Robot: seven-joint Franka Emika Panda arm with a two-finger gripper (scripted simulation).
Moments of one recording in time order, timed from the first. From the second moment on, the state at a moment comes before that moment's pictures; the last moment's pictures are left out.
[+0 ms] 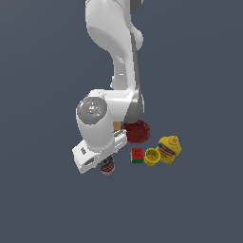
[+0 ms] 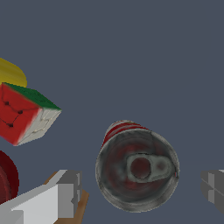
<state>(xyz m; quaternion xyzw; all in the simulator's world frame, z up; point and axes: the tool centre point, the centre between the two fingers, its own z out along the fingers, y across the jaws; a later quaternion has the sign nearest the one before) 0.109 -0.066 0.123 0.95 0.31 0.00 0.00</state>
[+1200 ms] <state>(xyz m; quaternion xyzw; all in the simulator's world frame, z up) 0.109 -0.066 0.077 0.95 0.32 0.00 0.00</state>
